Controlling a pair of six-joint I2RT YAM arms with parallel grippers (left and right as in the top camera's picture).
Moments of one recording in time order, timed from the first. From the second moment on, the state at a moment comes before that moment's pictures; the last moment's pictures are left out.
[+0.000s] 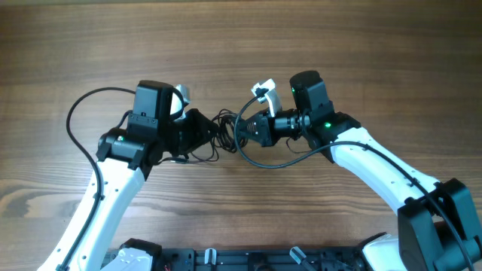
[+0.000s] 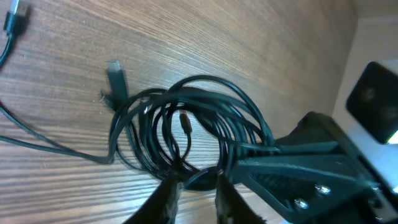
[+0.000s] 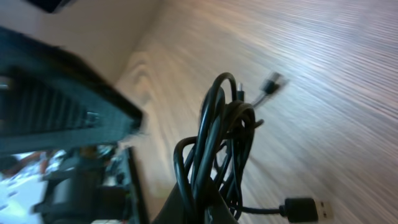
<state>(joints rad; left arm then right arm) -0.26 1.23 0.98 -0.72 0.46 -0.74 0.46 1.58 0.92 -0.07 -0.91 0.29</state>
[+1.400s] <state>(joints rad) -0.23 1.30 0.98 -0.72 0.38 -0.75 0.47 1.58 0.92 -0.30 -0.57 0.39</state>
